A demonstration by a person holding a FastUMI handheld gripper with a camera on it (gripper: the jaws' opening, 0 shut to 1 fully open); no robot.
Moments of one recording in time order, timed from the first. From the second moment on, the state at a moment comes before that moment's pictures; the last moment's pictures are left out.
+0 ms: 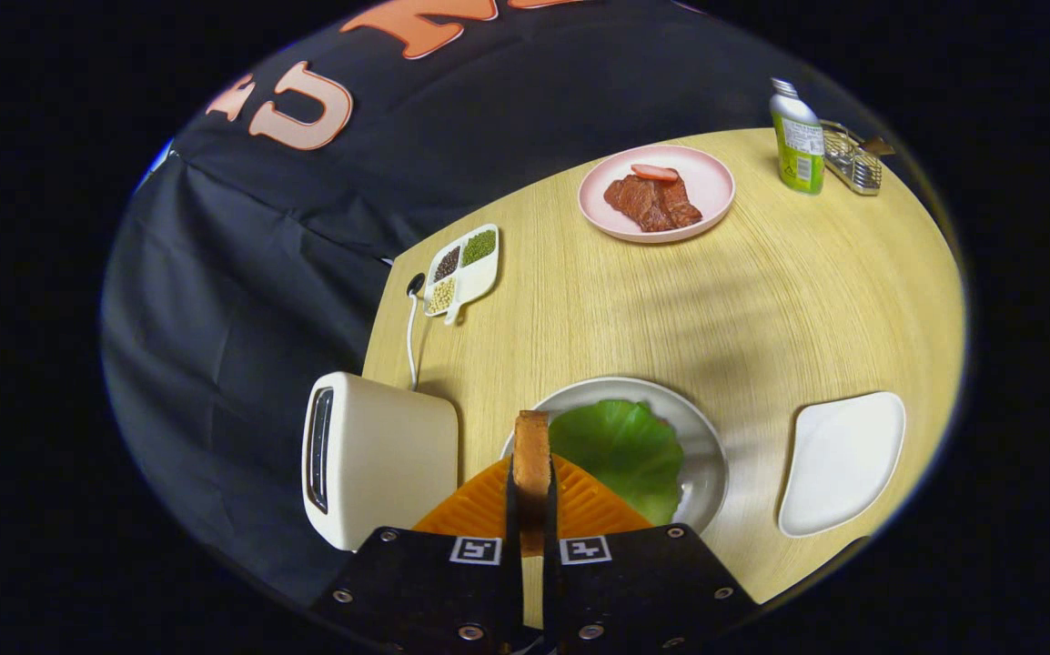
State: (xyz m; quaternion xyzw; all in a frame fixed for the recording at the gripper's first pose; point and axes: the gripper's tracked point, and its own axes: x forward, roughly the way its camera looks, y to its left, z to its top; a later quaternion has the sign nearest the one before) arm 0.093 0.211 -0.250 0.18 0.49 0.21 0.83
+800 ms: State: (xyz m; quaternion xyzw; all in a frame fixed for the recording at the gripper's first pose) arm 0.092 0.137 -0.311 0.14 0.52 0.13 0.83
